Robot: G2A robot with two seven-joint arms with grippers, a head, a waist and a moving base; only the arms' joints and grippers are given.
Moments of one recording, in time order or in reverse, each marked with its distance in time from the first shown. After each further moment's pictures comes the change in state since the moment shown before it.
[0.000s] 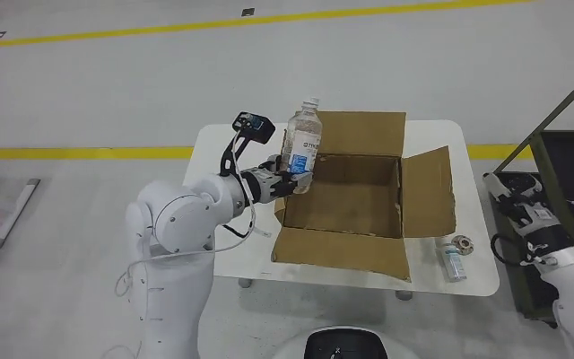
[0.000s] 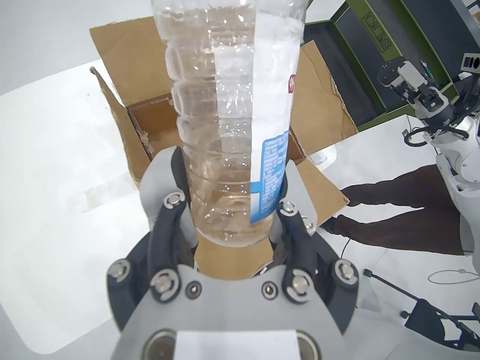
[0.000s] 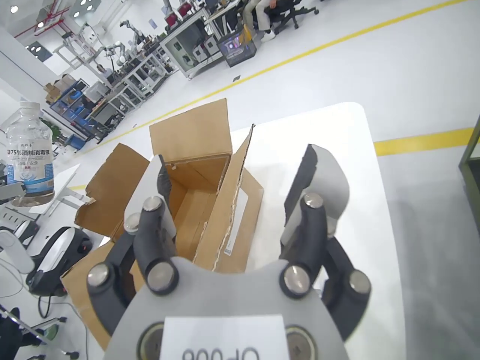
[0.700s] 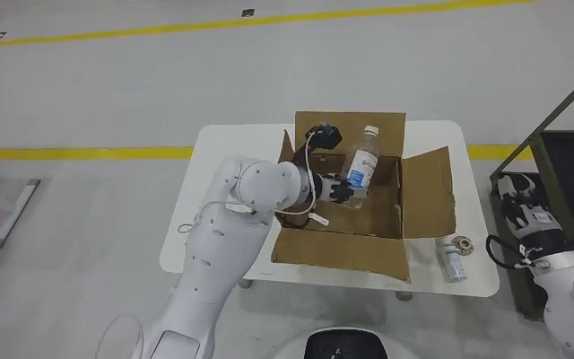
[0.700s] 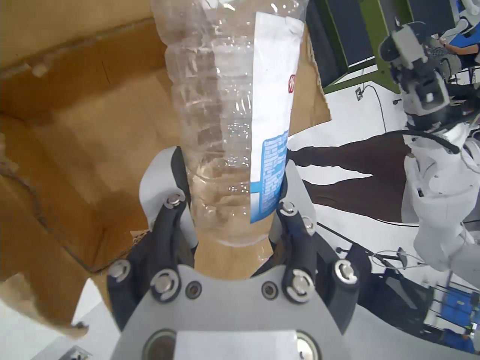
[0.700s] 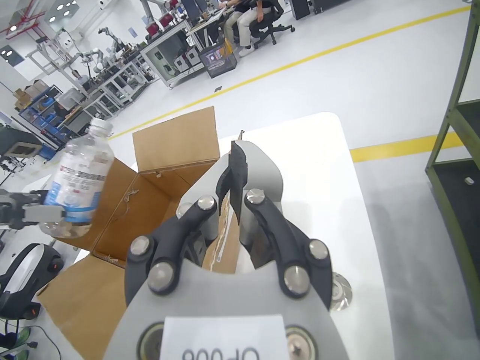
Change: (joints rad) left arm -0.226 -0.059 0.357 0.484 -0.232 0.156 0.091; right arm -0.022 -0.017 -0.030 -0.054 -0.087 0.108 -0.039
